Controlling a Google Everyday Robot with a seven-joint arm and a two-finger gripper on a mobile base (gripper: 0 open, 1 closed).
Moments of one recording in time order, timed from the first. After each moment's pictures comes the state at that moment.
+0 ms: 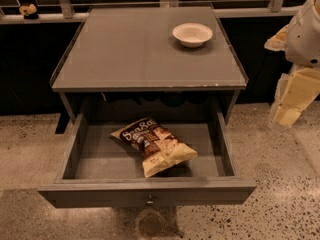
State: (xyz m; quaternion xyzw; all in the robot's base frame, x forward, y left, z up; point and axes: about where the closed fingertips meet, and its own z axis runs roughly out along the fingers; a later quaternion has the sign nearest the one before) arm 0.438 -0.217 0.976 -0.60 0.78 -0.03 0.16
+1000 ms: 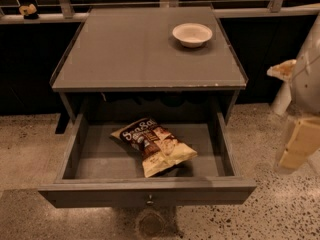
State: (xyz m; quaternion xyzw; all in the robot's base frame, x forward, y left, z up) arm 0.391 -0.214 0.945 -0.62 0.77 -0.06 0.17
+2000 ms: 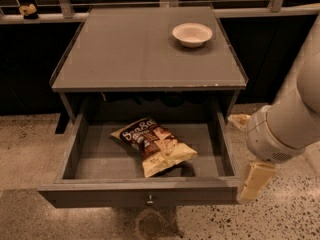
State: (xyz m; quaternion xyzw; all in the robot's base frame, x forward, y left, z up) arm 0.394 -0.184 0.817 -0.66 0.73 0.02 0.18
